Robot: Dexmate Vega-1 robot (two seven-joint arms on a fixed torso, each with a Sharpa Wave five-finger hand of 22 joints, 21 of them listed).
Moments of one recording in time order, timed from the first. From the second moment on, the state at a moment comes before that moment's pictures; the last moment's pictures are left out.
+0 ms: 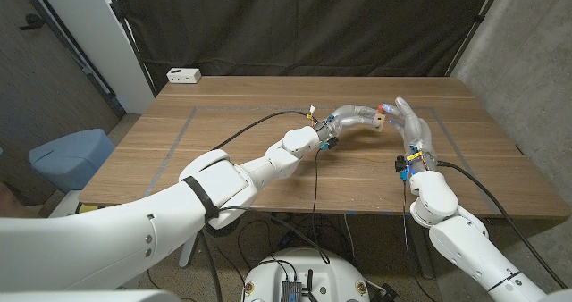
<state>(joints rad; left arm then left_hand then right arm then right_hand) 0.28 -0.14 0.83 -0.38 -0.27 -0.60 -0.27 0.94 0.05 0.36 -0.21 0.28 0.81 -0.15 0.35 0.21 0.77 -0.20 0.42 0.60 0.47 -0.05 0.23 0.26 0.12 0.14 0.20 0.18 -1.34 -0.54 -0.19 -1.97 0.41 0.16 -0.50 0.34 0.10 0.31 -0.15 0.20 0.87 0.01 0.22 0.18 0.07 -0.04 0.20 0.18 -0.01 0.04 0.22 0.19 0.27 0.10 0.20 0.17</state>
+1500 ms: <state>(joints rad) 0.28 -0.14 0.83 -0.38 -0.27 -0.62 -0.28 0.94 0.05 0.36 -0.21 0.28 0.81 -0.15 0.35 0.21 0.78 -0.20 0.42 0.60 0.47 -0.05 0.23 0.26 0.12 0.14 0.20 0.18 -1.37 -0.55 -0.16 -2.01 0.38 0.15 -0.53 0.33 0.09 0.30 -0.15 0.20 0.66 -0.04 0.17 0.18 0.03 -0.01 0.18 0.18 -0.04 0.07 0.21 0.19 0.25 0.11 0.18 0.17</state>
